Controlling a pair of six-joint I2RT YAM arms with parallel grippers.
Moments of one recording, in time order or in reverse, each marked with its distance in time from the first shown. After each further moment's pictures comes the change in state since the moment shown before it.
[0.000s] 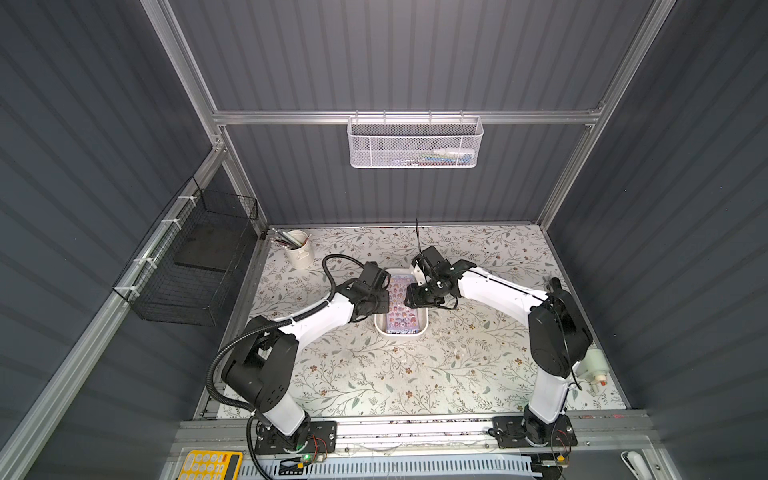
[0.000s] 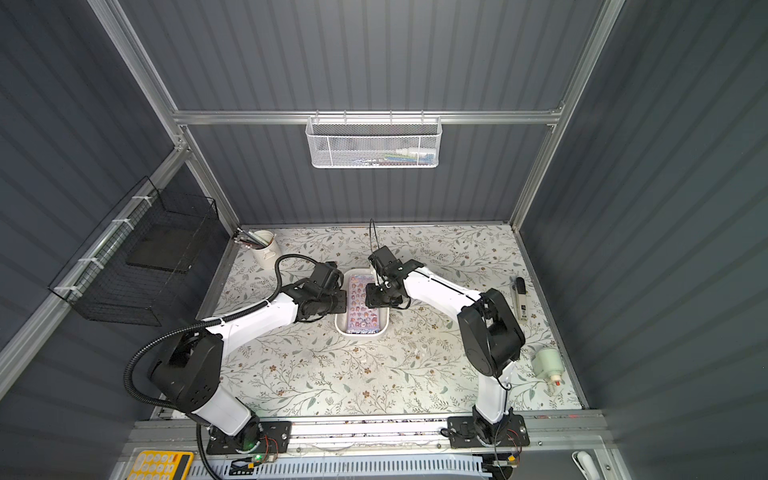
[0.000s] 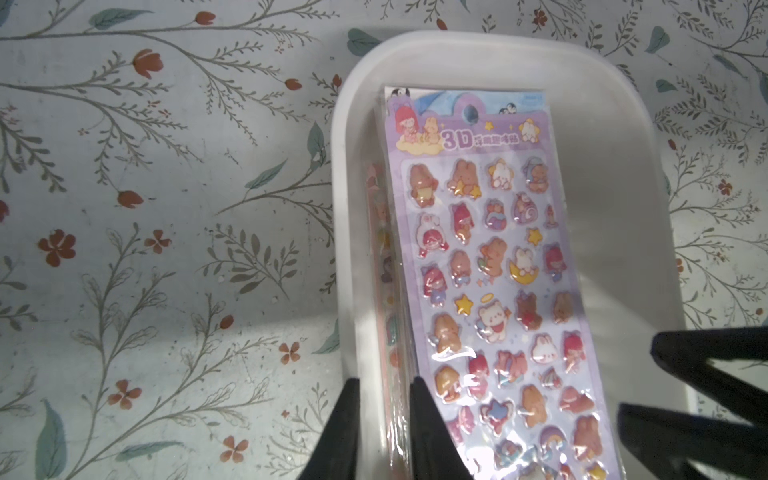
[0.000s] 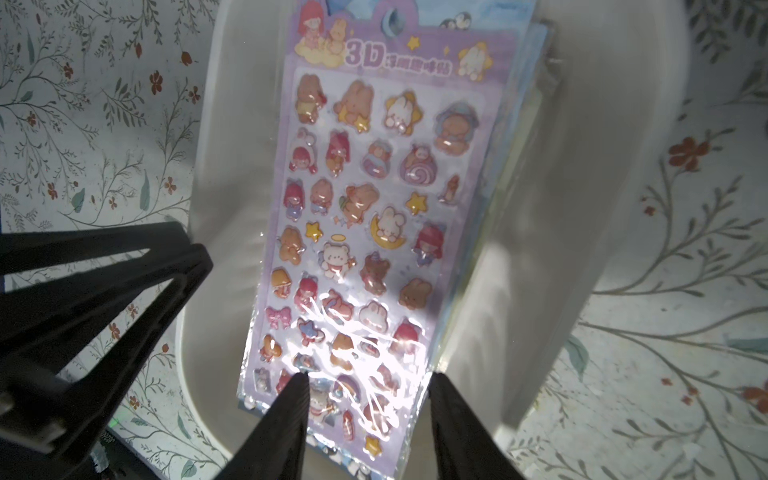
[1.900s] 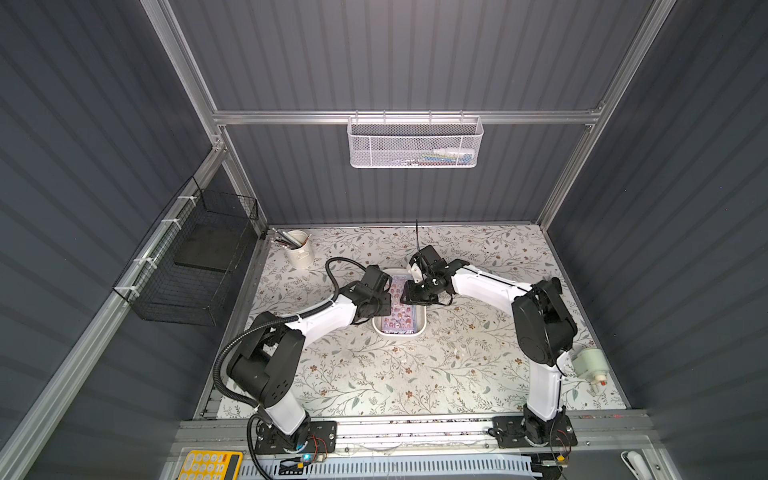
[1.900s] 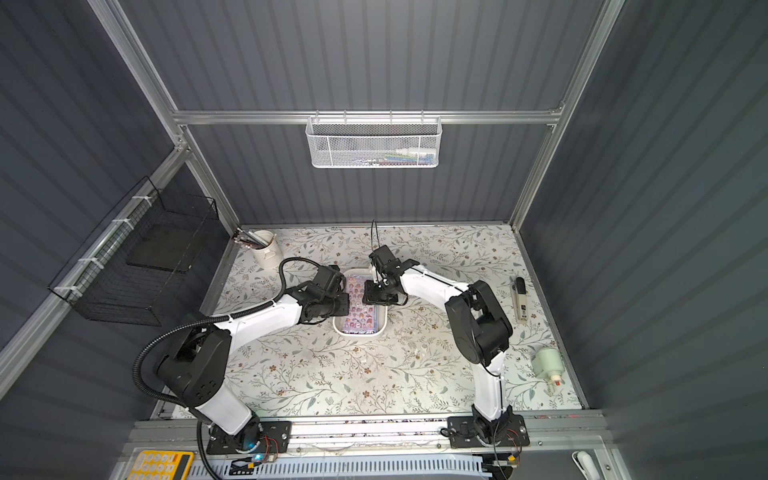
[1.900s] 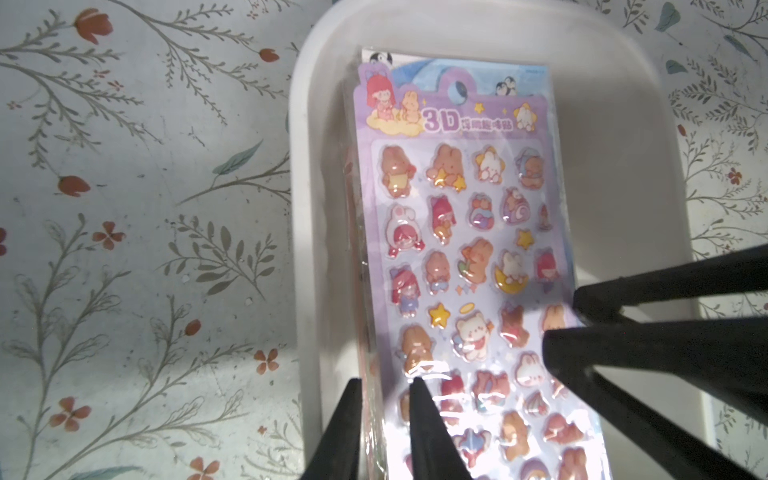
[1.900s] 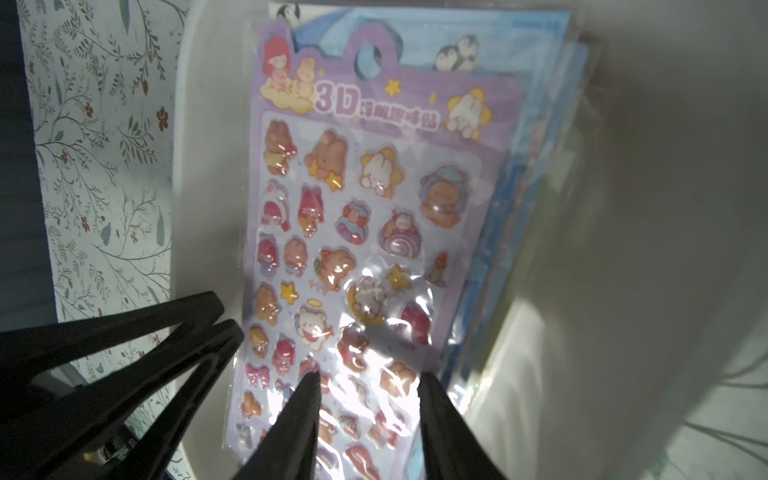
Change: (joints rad) left arm 0.000 0.040 -0.023 0.045 0.027 -0.010; right arm -0.034 0.095 0.025 0.104 -0.115 0.054
